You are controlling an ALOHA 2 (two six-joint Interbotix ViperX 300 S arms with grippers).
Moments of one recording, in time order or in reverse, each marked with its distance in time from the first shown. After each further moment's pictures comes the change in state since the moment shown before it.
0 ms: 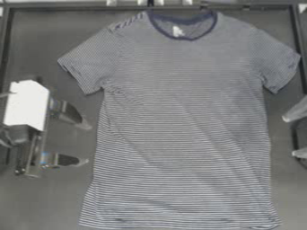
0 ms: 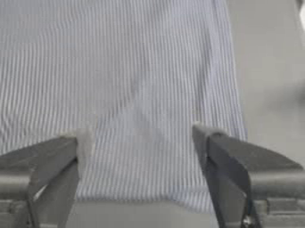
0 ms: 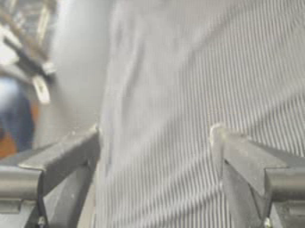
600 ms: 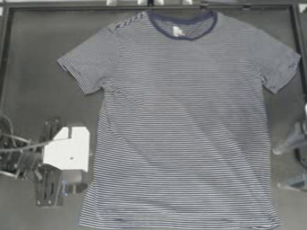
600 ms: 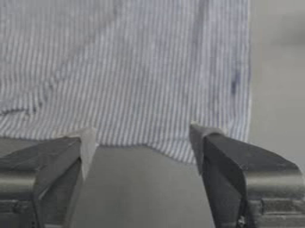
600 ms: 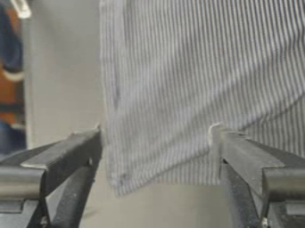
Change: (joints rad) left arm -0.198 0.195 -0.081 0.175 0.172 -0.324; right arm 0.431 0.279 -0.057 -0.296 0.100 0.529
